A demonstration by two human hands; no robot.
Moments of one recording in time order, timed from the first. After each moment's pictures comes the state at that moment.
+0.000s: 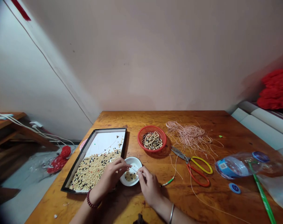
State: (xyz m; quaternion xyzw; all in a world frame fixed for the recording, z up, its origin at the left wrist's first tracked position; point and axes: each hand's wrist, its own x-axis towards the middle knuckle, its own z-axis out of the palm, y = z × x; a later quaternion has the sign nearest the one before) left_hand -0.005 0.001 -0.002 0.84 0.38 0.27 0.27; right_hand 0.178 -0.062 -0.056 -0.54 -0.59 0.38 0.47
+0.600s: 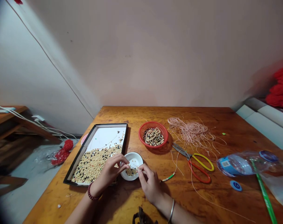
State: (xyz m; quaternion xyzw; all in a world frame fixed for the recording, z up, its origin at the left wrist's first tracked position) left_hand -0.005 0.002 -0.002 0.81 0.39 0.30 0.32; right_hand 0.179 -0.067 -0.055 -0.50 -0.59 0.42 0.48
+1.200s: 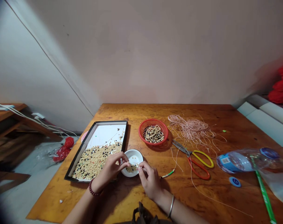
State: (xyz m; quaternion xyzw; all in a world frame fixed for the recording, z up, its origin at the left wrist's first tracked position) left_hand -0.003 0.002 -0.003 0.81 0.39 0.28 0.33; right_hand 0.181 -0.069 -0.055 -0.51 -0.59 0.41 0.47
